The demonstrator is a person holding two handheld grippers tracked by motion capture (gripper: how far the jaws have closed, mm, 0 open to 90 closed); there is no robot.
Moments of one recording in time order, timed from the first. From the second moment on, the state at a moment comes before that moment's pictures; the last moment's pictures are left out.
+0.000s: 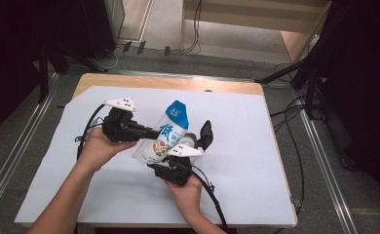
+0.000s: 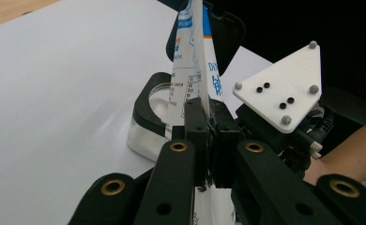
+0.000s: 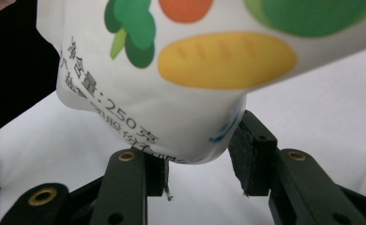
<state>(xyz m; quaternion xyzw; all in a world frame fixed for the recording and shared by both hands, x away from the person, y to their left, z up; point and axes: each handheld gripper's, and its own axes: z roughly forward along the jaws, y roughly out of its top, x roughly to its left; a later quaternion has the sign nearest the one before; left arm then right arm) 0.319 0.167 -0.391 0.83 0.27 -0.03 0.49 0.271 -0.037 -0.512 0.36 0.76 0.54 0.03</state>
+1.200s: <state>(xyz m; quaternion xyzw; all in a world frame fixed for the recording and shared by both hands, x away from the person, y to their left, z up) 0.304 0.206 -0.373 0.83 0.25 -0.03 0.49 0.280 -0.039 -0.490 0.34 0.77 0.55 0.03</state>
